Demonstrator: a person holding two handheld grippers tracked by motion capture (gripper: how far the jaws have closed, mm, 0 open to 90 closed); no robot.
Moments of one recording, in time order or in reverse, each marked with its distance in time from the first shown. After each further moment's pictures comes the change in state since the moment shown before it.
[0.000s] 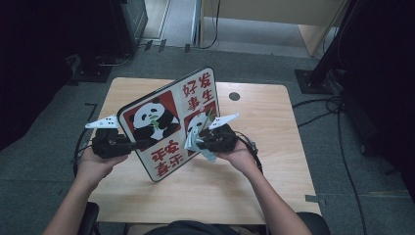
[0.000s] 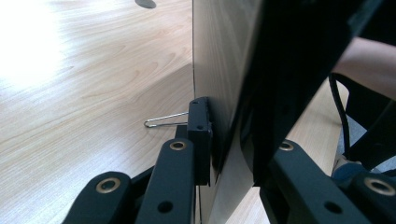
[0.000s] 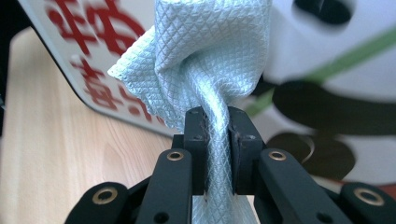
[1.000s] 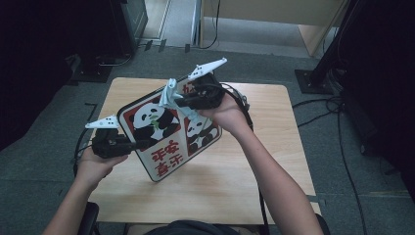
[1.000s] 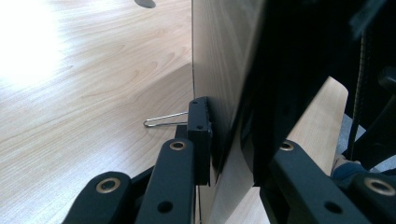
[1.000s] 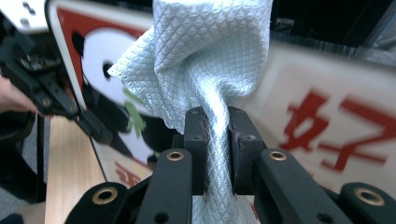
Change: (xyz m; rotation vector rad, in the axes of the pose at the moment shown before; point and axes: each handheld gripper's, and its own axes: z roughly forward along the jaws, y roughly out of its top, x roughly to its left) left arm 0.000 0.000 0.000 0.001 -0.003 -0.004; right arm 0.039 0.158 -0.056 -0.094 -0.025 -0.155
